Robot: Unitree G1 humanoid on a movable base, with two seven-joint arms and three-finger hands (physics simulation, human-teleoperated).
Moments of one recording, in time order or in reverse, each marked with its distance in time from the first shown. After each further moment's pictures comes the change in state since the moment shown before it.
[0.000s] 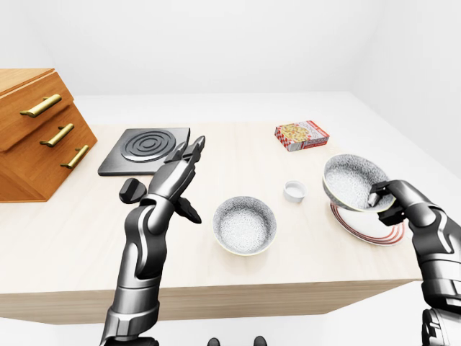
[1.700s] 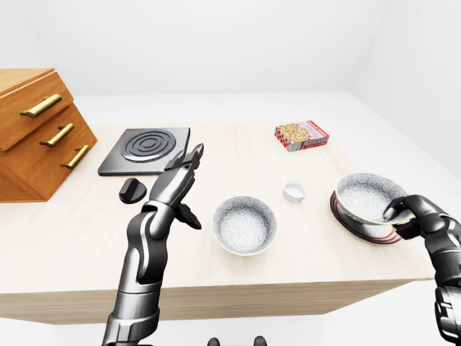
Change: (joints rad) left arm 0.044 -0.007 -0.006 0.020 0.001 0.000 0.028; right arm -0.164 -0.121 0.131 0.509 -0.013 -0.054 -0.149
